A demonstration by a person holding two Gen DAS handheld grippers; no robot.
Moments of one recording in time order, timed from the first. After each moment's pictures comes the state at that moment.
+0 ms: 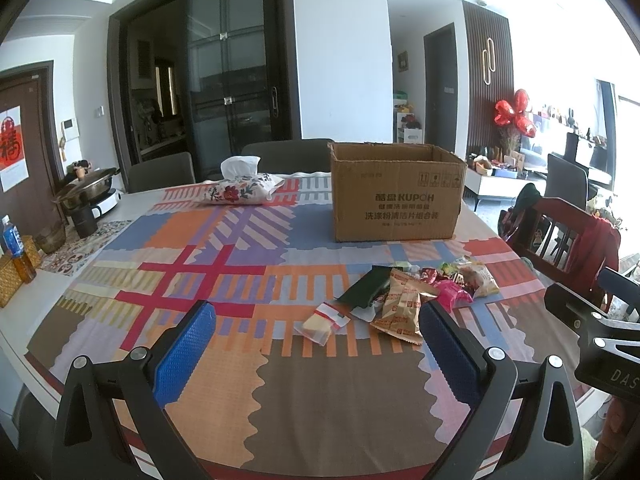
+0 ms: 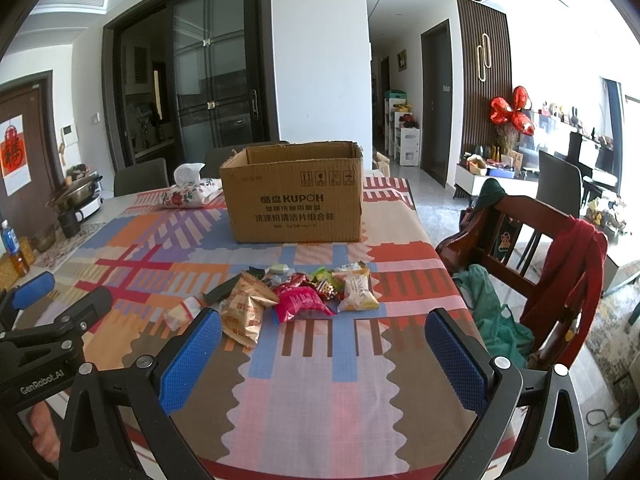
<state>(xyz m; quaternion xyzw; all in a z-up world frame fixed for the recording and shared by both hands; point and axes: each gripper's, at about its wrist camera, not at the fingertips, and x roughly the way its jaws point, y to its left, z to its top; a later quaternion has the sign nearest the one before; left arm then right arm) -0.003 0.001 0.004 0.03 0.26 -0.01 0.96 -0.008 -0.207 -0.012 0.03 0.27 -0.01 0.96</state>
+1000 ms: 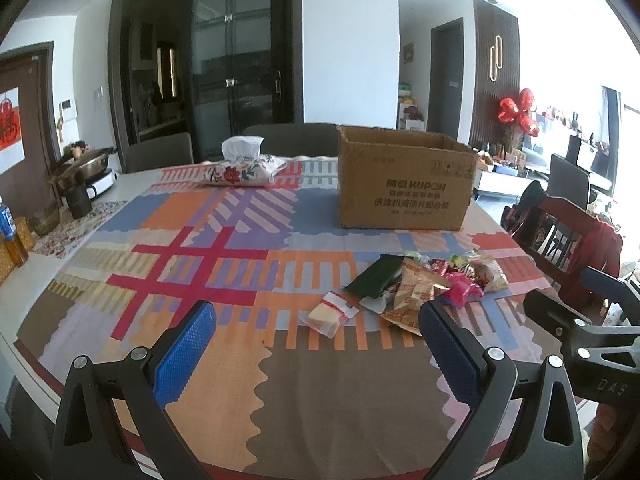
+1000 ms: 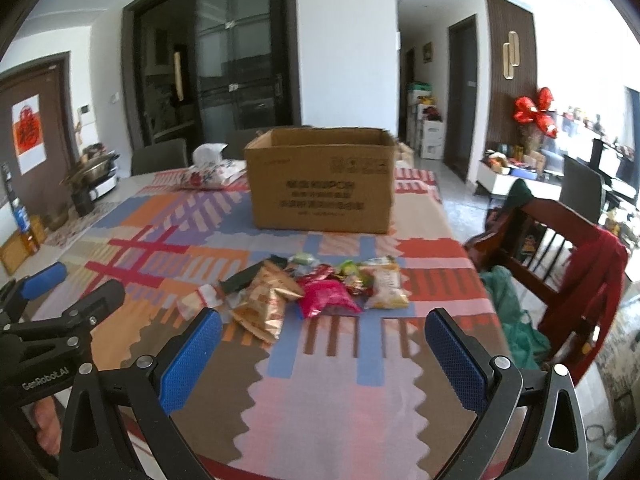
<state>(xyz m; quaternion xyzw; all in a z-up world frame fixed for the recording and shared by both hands) 0.014 0.019 -0.005 0.01 0.29 -0.01 0.96 0.024 -0.182 -0.026 0.01 0.30 0.04 0.95</state>
